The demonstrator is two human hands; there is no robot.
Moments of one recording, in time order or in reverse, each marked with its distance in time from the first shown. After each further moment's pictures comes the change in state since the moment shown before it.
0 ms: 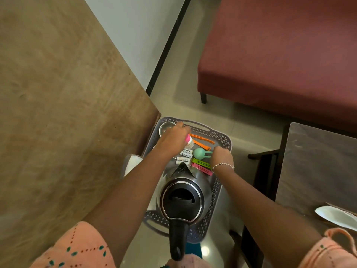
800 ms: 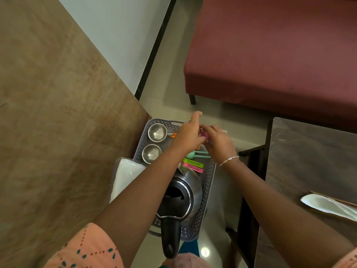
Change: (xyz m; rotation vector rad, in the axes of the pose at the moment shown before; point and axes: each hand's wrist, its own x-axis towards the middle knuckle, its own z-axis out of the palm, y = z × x) left_hand 0.007 0.073 -0.009 -0.478 0.070 -0.006; right_hand -0.001 0.024 -0.037 0.151 0.332 -0.557
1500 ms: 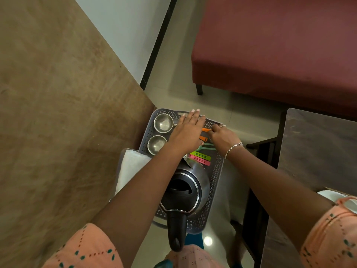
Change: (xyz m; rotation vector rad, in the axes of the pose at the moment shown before) left_hand -0.004 -0.037 0.008 0.579 -0.160 0.086; right_hand 0.014 0.017 0.024 -0.562 -0.427 -0.108
